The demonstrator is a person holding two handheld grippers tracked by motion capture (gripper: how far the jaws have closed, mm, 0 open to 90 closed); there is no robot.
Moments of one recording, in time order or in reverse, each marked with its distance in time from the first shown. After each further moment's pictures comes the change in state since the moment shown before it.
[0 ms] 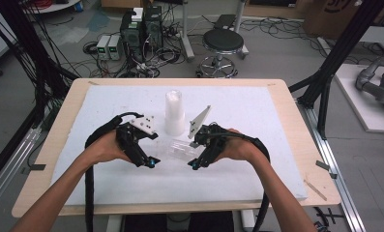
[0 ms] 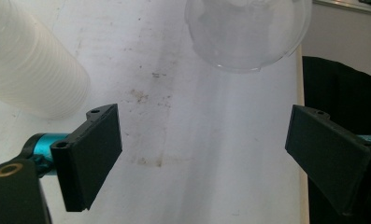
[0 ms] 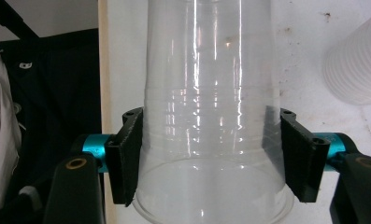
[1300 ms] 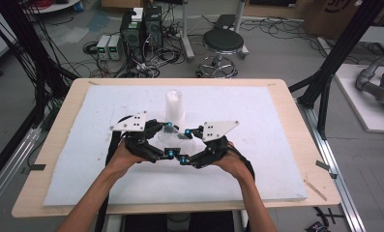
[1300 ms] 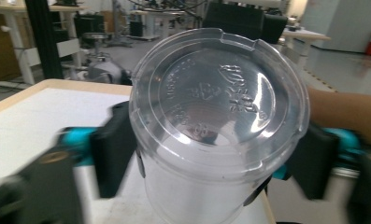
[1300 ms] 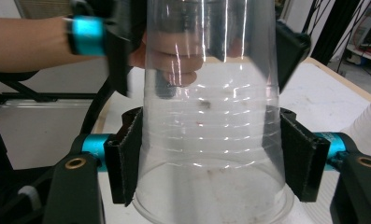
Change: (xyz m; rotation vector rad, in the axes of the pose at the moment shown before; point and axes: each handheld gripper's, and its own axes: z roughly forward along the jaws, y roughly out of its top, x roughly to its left) left arm -0.009 -0.008 0.026 -0.773 -0.062 -0.022; right arm 0.007 -0.033 0.026 -0.701 -0.082 -0.045
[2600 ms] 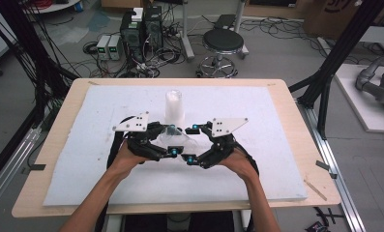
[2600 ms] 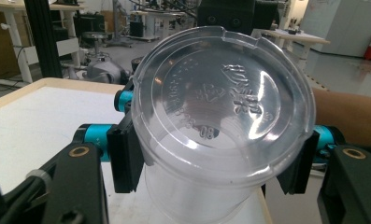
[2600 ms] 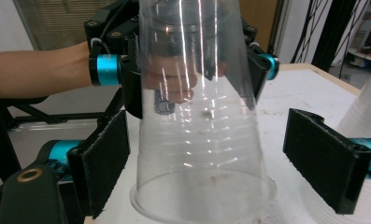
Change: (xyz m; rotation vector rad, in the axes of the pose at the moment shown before) left arm 0.000 -0.002 0.006 -0.012 -0.021 -0.014; right arm -0.005 -0.001 -0.015 -0.067 0.017 0.064
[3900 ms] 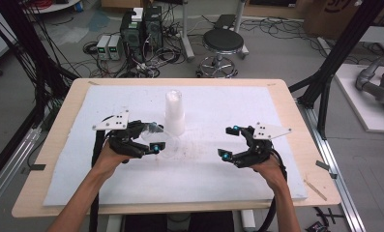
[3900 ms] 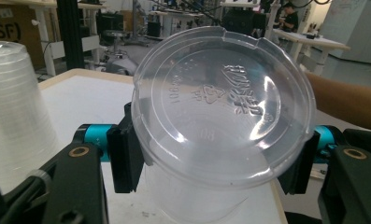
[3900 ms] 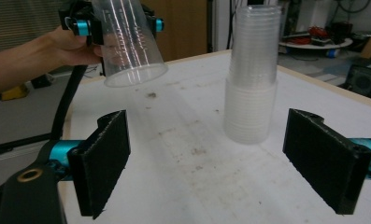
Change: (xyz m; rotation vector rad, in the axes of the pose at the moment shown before) left arm 0.007 -0.009 -0.044 -0.010 0.069 -0.029; right arm -0.001 -0.038 -0.092 -0.040 -0.246 0.113
